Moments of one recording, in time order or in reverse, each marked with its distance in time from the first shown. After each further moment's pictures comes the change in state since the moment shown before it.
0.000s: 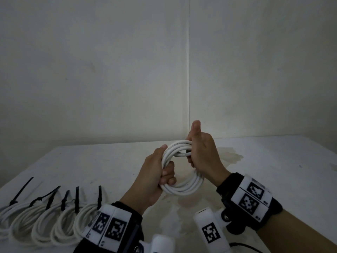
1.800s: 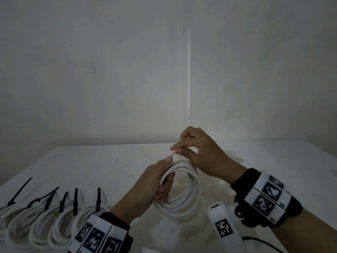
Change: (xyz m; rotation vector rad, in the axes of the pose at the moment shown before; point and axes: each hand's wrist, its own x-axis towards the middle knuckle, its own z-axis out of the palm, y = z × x) left_hand -0.007 -0.003 -0.015 0.310 -0.141 -0.029; right_hand 0.015 0.012 -0.019 -0.317 -0.312 -0.438
